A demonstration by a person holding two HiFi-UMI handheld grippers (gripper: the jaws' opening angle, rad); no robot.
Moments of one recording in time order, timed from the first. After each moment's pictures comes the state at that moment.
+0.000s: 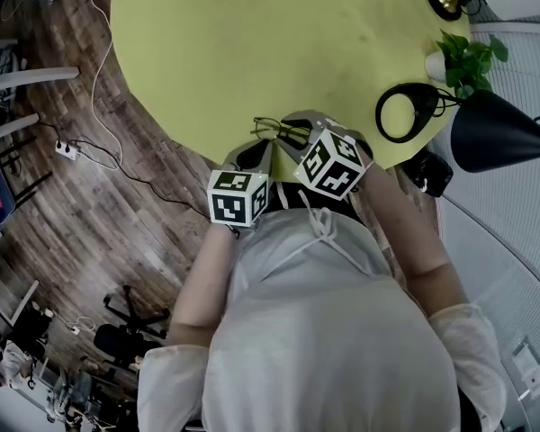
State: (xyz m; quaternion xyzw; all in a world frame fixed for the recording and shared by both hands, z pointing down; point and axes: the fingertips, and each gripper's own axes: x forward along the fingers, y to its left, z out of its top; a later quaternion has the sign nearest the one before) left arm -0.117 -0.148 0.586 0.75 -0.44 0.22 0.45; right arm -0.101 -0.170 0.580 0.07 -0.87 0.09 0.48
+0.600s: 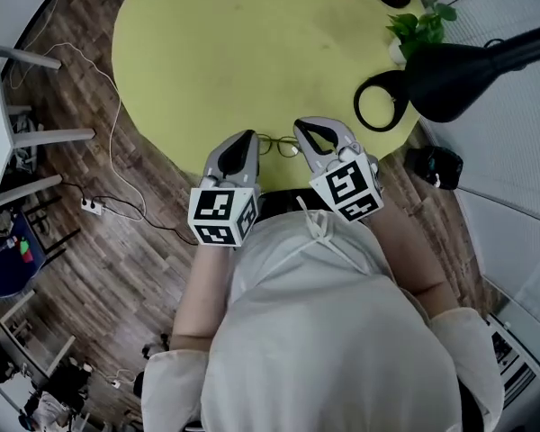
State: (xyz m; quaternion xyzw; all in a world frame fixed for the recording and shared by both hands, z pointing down) left arm -0.115 -0.187 0.441 0.83 -0.47 0.14 0.25; right arm -0.036 -0.190 0.452 0.37 -0.88 0.08 0.30
